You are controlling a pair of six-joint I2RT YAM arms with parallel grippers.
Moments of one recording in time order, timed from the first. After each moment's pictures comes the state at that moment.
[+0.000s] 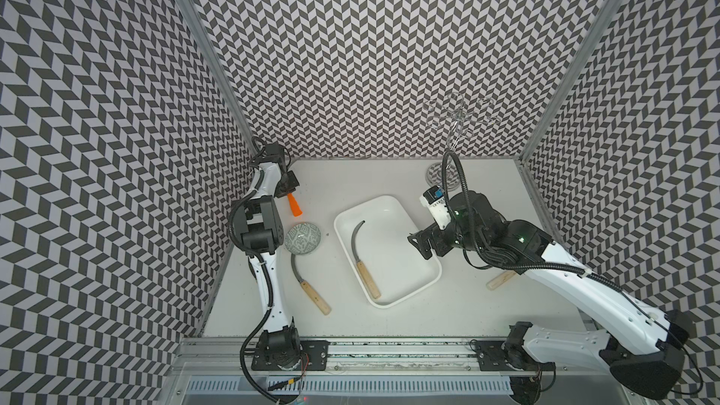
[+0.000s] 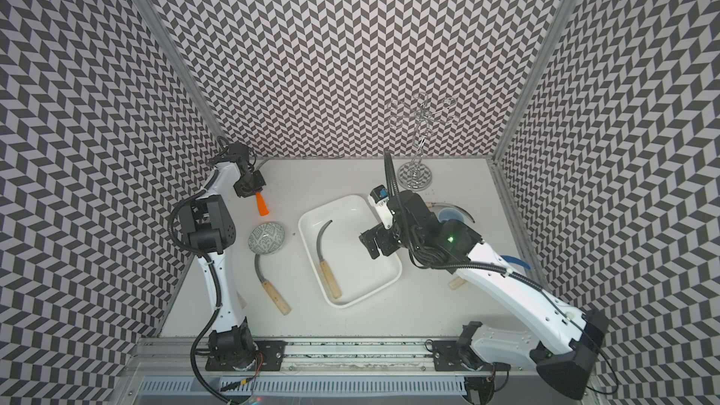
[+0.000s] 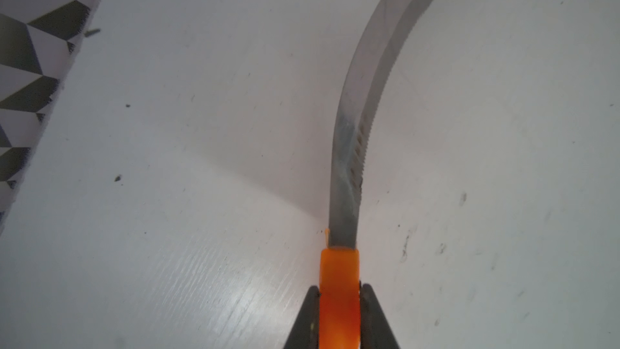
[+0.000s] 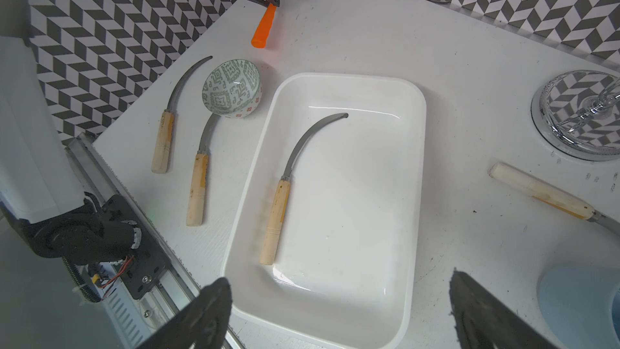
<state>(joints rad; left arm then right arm) 0.17 2.36 2.11 -0.92 -0.03 -0.36 0.81 1.18 1.26 -0.79 0.00 0.17</state>
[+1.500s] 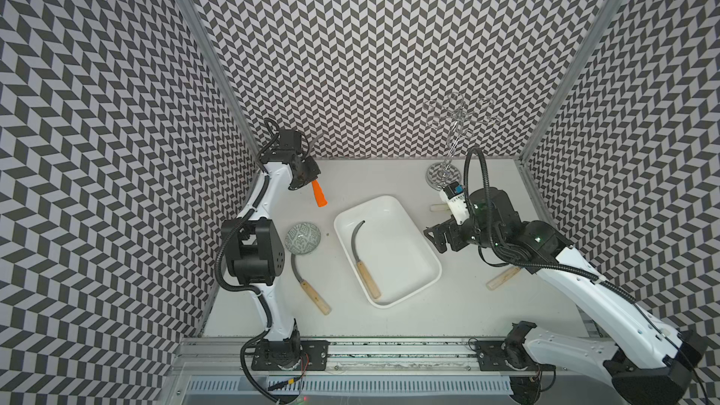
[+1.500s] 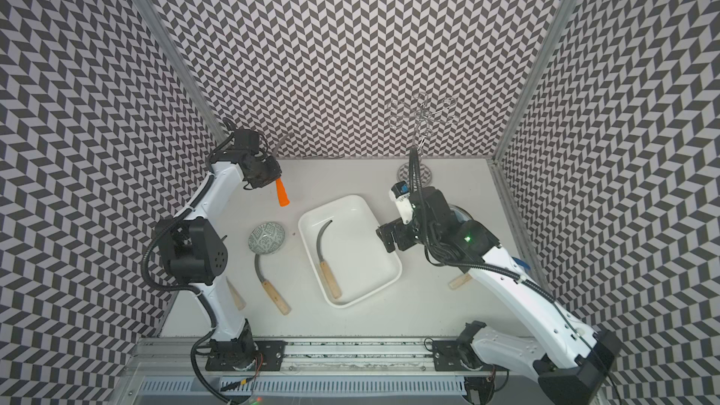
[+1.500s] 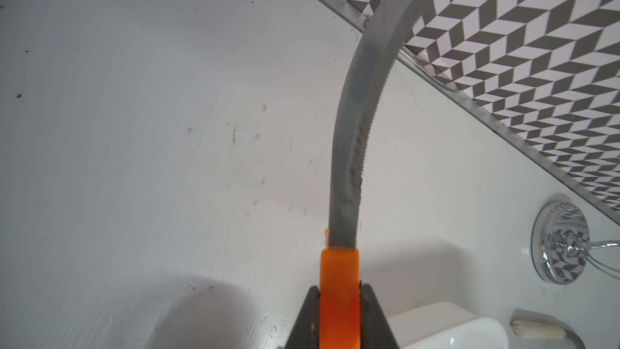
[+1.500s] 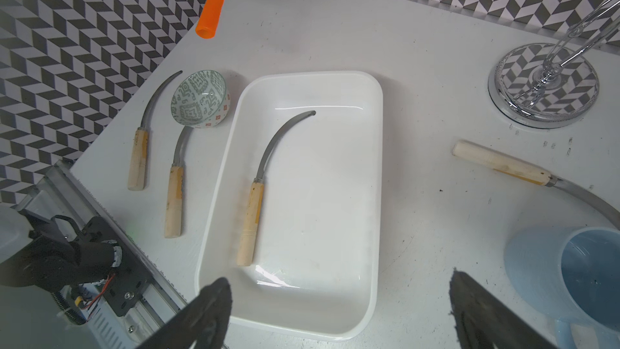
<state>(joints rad) -0.02 1.88 1.78 -0.84 0.10 -0.52 0.66 1.10 1.19 -0.81 -0.06 0.16</state>
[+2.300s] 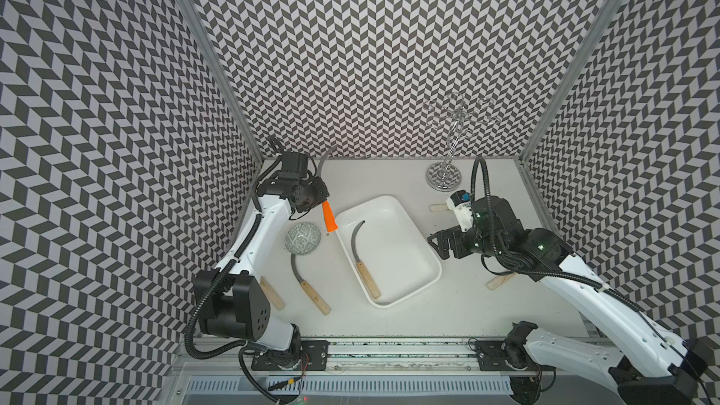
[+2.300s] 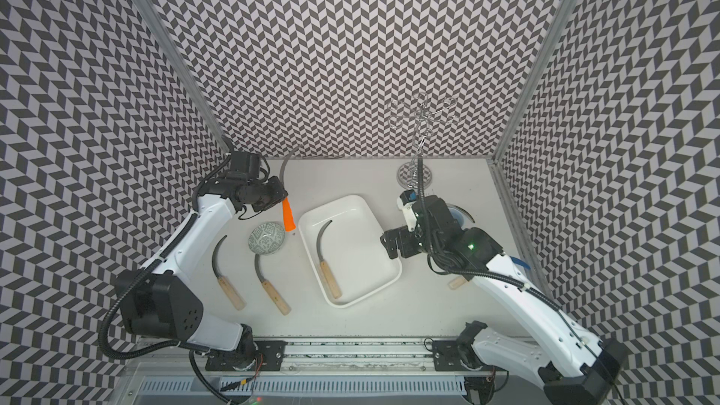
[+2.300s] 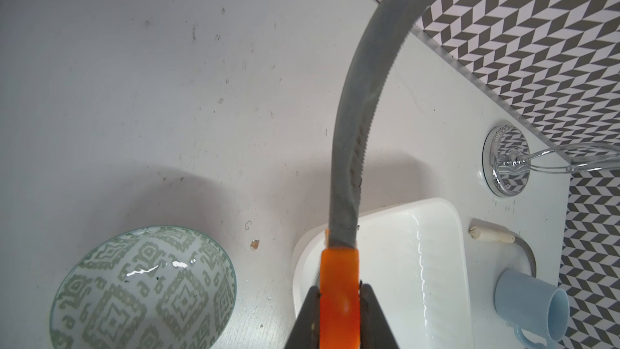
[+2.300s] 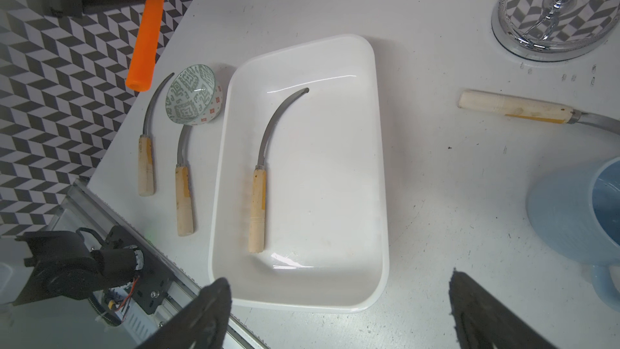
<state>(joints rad) -0.13 1.50 1.37 -0.78 0.16 -0.59 0.66 1.05 1.13 -0.84 -0.05 0.33</state>
